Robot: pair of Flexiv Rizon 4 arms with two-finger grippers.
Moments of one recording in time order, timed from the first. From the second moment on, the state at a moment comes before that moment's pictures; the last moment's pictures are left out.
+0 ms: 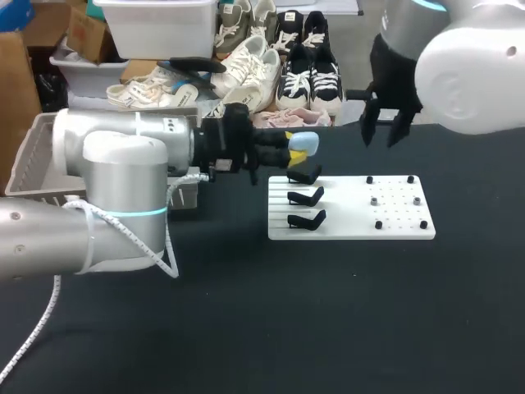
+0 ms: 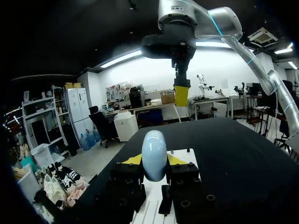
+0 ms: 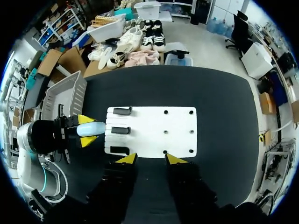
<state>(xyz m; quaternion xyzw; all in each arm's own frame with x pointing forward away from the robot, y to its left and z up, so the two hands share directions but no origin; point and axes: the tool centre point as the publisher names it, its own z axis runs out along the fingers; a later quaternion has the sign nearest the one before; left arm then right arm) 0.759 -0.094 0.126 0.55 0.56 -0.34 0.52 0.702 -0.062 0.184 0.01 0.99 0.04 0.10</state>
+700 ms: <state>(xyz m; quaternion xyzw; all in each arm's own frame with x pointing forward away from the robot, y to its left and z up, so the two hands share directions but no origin) 0.809 0.148 0.117 0.46 0.70 -0.15 0.52 0.661 -0.085 0.178 0.11 0.99 0.01 0.10</state>
